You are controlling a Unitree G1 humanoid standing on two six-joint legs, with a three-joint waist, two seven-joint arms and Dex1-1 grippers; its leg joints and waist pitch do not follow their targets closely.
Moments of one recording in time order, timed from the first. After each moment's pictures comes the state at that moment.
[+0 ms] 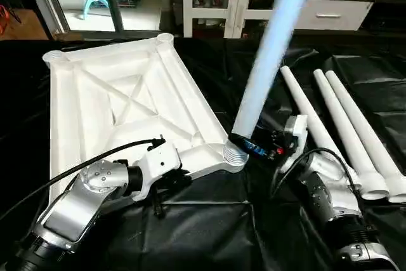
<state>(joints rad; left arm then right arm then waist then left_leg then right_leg) -0.22 0.58 -0.33 -0.12 -0.07 0.41 -0.91 -0.39 -0.22 0.00 0.62 0.38 -0.24 1.12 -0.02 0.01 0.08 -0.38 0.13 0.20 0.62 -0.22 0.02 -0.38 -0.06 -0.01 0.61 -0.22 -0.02</state>
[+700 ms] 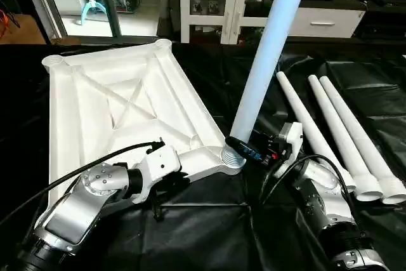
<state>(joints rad) -0.21 0.57 -0.33 -0.11 -0.06 0.42 -0.88 -0.35 -0.18 0.01 0.64 0.36 -0.32 1.04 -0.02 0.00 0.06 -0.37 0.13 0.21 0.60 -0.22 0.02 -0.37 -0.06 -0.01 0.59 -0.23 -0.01</state>
